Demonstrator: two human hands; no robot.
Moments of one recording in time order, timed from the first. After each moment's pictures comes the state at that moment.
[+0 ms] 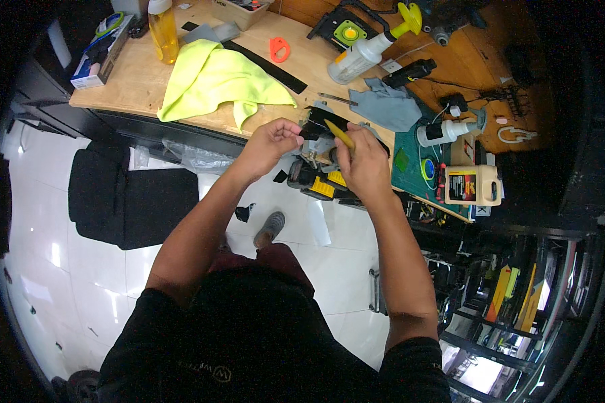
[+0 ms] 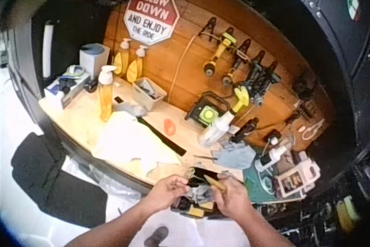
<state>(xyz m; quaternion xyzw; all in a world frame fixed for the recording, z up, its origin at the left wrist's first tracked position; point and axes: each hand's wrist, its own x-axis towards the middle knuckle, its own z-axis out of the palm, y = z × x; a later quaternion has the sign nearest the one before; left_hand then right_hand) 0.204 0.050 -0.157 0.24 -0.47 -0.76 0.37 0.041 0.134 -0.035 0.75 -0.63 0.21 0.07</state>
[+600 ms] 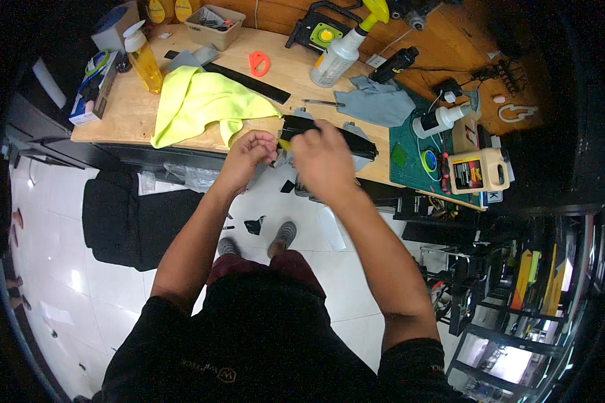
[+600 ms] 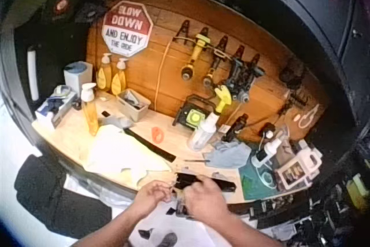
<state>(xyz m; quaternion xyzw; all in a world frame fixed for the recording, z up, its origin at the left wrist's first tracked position) 0.205 0.043 -0.167 0.26 -0.42 -0.79 0.36 0.056 0.128 -0.041 0.78 -0.60 0.13 0.13</state>
